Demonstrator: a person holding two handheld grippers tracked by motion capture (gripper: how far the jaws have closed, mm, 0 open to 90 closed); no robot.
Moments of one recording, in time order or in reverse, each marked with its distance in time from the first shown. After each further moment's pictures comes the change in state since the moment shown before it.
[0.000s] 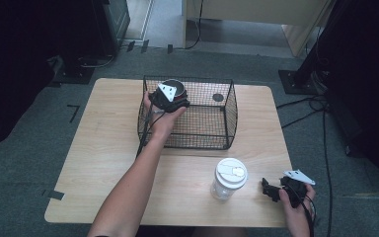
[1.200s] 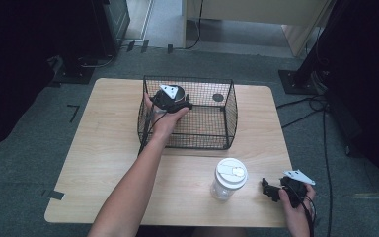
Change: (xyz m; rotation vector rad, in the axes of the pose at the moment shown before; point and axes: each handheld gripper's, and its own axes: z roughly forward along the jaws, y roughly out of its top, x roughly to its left) left arm -0.011 0.004 -0.005 0.117 0.022 -0.018; right arm 0.000 0.000 0.000 0.000 0.000 0.000
